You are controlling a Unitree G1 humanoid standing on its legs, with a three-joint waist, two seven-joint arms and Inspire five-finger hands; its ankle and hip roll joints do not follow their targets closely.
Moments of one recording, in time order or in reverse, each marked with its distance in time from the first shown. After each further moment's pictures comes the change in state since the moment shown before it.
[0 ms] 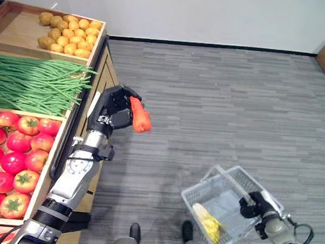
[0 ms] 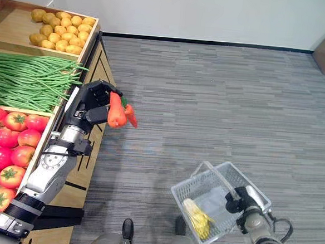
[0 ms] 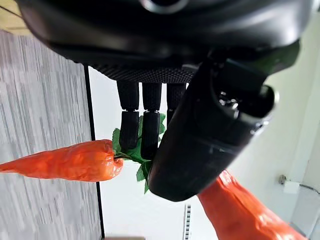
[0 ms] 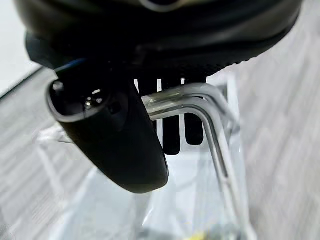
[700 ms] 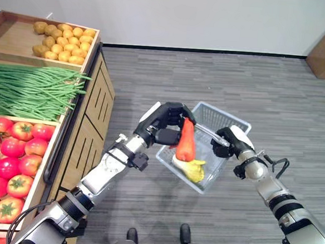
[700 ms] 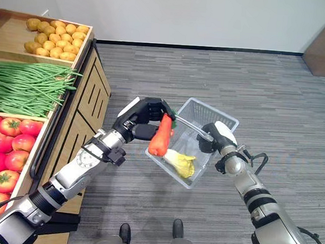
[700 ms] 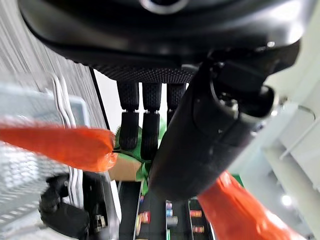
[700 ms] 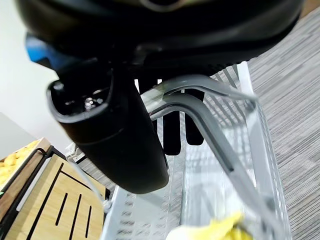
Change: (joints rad) left arm -0.196 -0.076 -0.337 0.007 0.017 0.061 -0.112; right arm -0.267 -0.021 0.230 -0.390 0.000 0.000 0.028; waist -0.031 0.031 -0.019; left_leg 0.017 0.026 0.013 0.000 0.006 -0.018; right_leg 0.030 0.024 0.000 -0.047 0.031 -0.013
